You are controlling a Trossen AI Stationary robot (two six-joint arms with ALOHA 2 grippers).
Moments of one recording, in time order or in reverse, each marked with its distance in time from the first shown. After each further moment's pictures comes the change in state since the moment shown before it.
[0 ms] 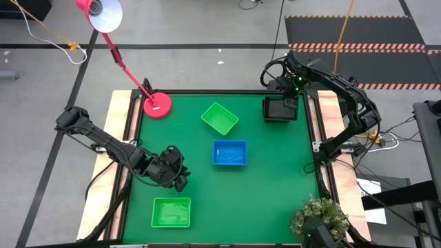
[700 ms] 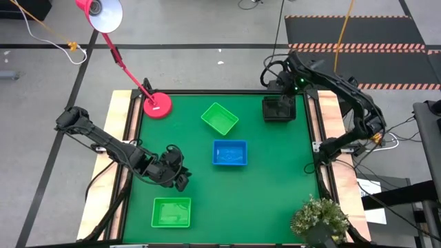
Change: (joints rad) left arm 0.000 0.000 0.000 0.025 0.011 -0.075; right arm 0.048 -0.082 0.000 0.023 0.052 0.347
